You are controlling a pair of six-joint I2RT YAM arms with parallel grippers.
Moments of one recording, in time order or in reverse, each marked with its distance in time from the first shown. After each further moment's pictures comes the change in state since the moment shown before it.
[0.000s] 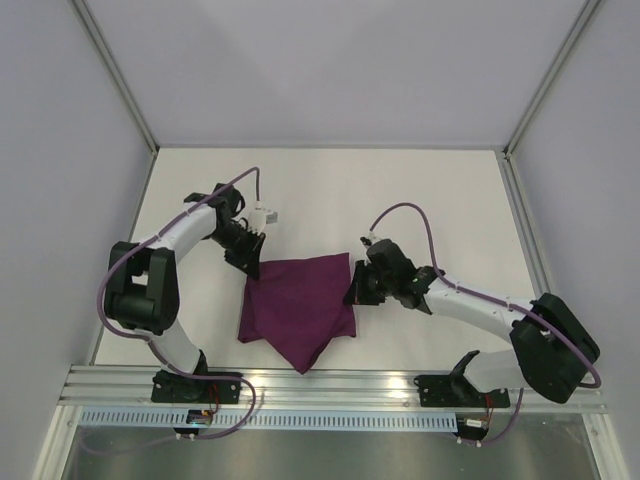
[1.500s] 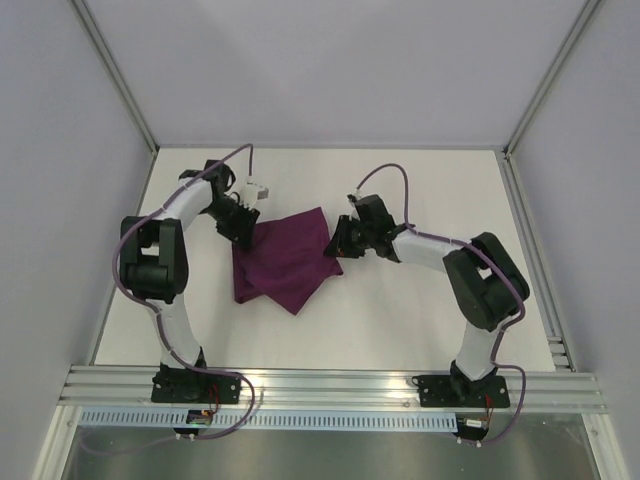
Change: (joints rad) left arm 0.098 0.226 0.258 0.005 -0.100 0.155; right arm -0.189 0.464 0.338 0.209 -0.150 -0.045
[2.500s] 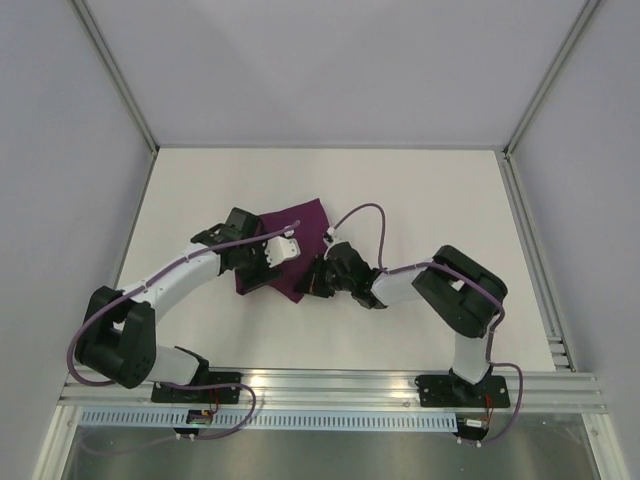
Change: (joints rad) left arm -0.330 -0.537 -0.563 0.368 -0.224 0.287; right arm 0.282 0.038 -0.228 0.447 0.119 0.300
